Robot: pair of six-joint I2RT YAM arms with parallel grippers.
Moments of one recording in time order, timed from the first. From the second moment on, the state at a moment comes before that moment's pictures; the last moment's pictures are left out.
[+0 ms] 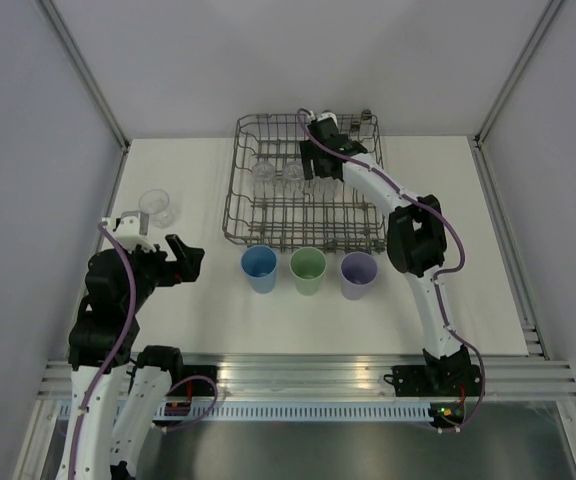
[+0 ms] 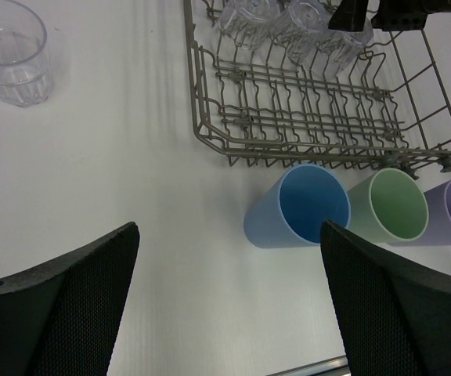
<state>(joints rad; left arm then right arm) -0.09 0.47 0.83 -0.69 0.16 -0.29 0.47 2.35 2.13 -0.57 0.31 0.18</state>
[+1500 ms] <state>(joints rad) -0.12 0.66 0.81 -0.39 0.53 -0.49 0.44 1.49 1.53 -0.38 -0.10 0.31</state>
